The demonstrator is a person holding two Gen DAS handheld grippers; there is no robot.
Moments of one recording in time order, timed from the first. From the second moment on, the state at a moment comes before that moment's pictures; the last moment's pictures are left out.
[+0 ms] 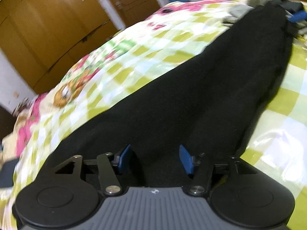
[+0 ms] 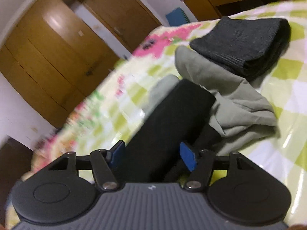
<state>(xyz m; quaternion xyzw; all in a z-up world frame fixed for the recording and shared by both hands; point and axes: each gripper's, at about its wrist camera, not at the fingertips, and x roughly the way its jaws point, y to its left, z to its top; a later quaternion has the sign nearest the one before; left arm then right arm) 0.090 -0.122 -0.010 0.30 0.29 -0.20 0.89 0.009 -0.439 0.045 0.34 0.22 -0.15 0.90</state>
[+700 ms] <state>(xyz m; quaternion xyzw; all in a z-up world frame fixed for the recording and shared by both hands) 0.050 0.173 0.004 0.17 0.37 0.06 0.91 0.108 0.029 0.026 -0.12 0.33 0.44 0.83</state>
